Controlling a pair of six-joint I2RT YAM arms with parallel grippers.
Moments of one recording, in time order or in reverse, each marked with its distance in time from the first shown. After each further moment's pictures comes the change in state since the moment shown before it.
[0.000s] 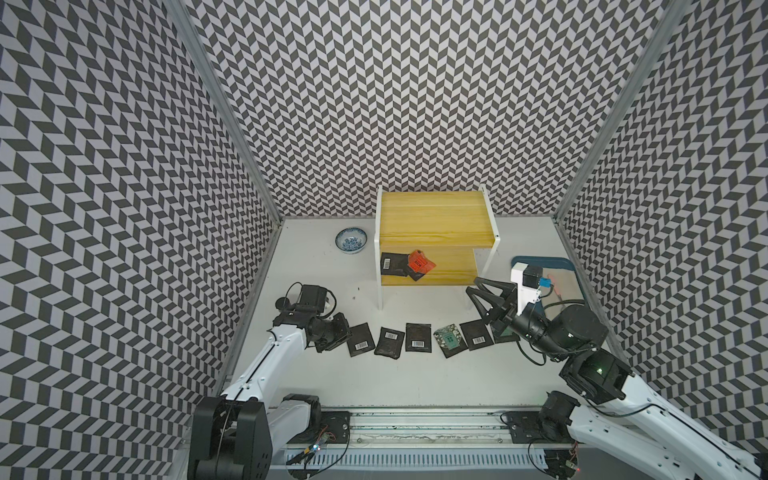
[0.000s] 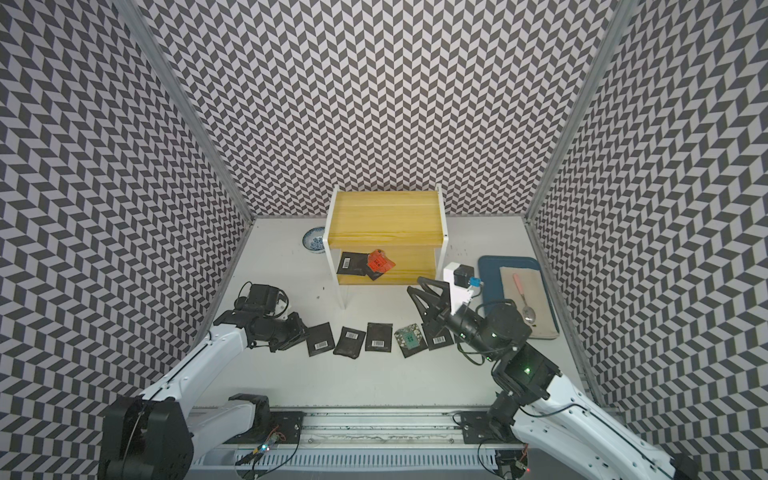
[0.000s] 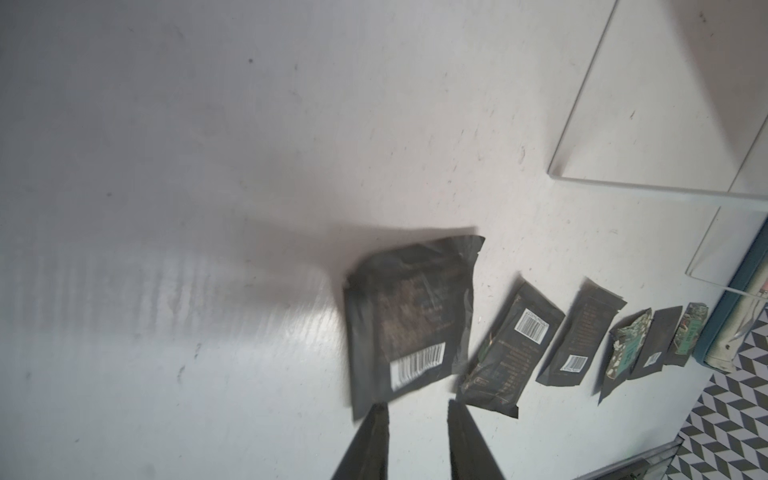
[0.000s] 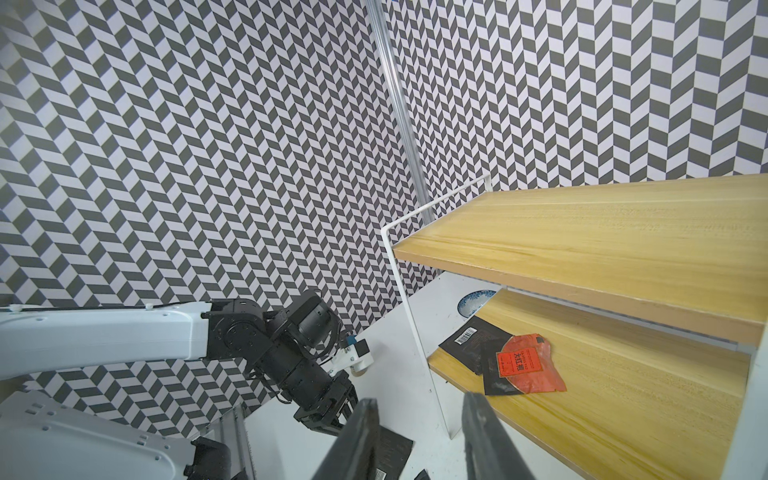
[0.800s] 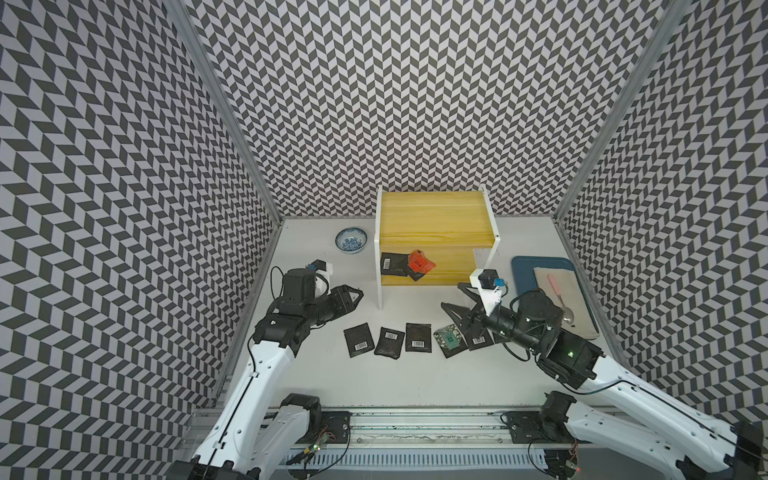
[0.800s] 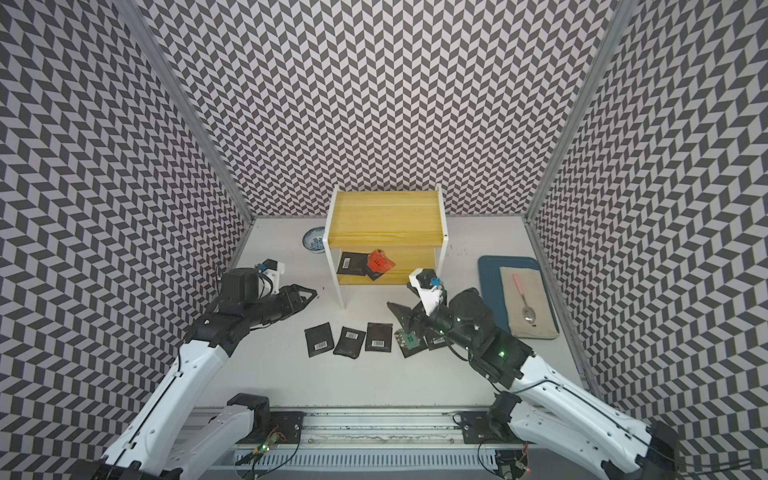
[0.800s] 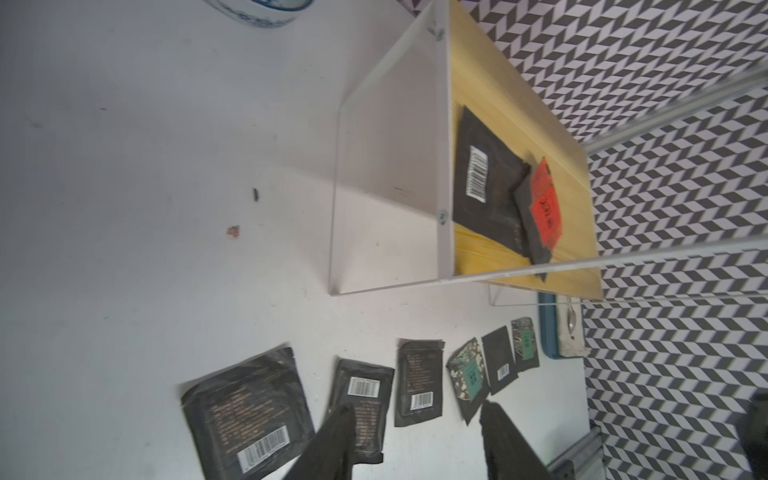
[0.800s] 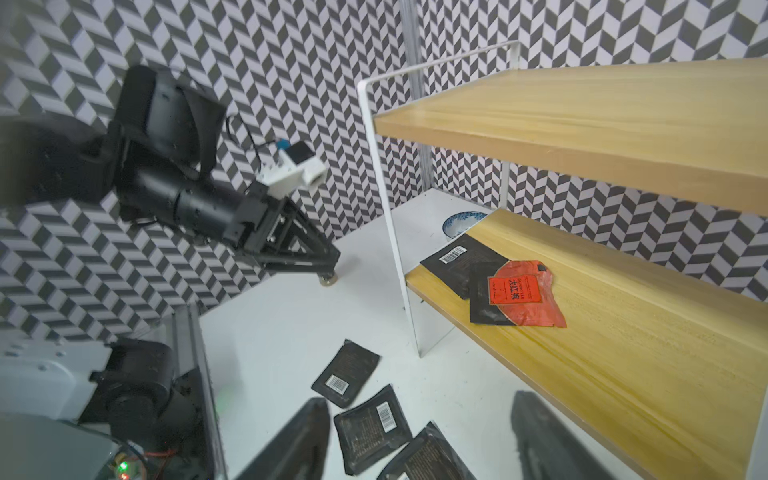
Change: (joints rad) left arm -0.061 -0.204 0.163 0.190 0.128 -0.015; right arm 0.040 0.193 0.014 -0.091 -0.023 -0.191
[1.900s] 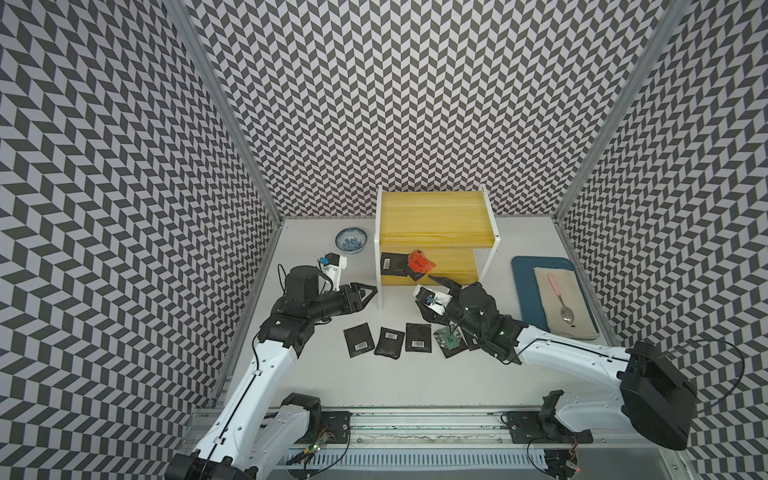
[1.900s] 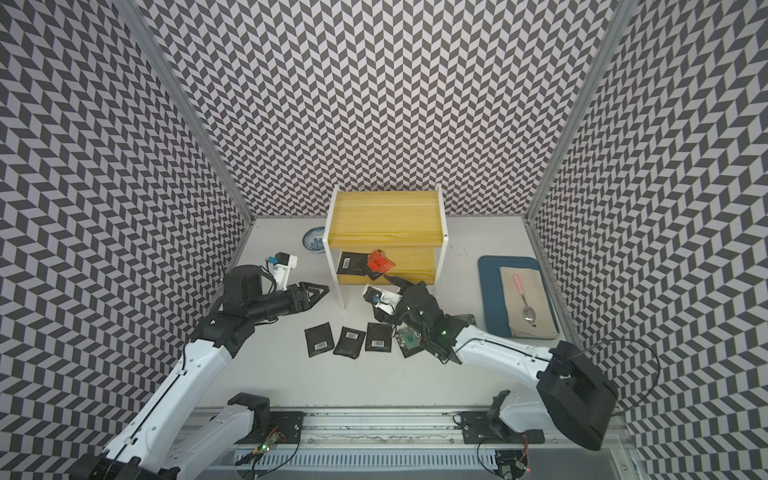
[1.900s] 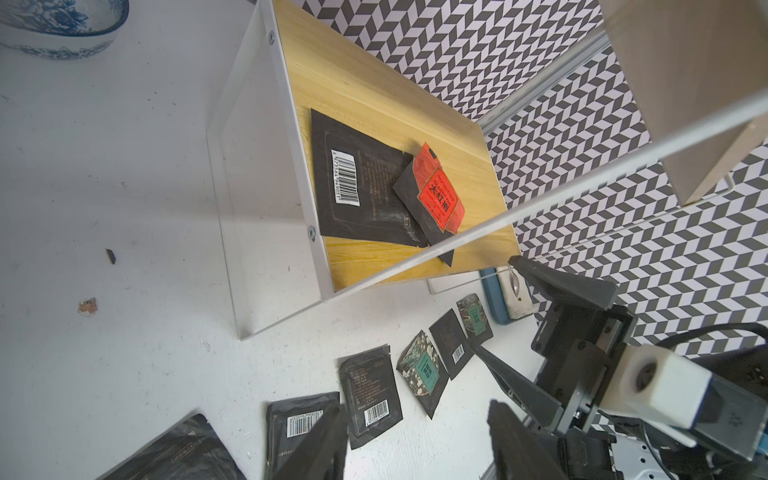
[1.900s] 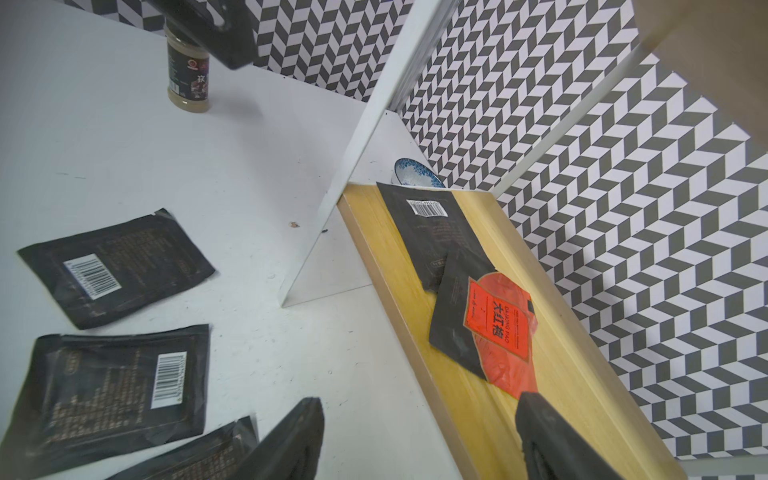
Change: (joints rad) left arm -0.029 0.011 -0.035 0.154 0.152 0.069; right arm 0.029 0.518 -0.002 0.412 0.209 -0.660
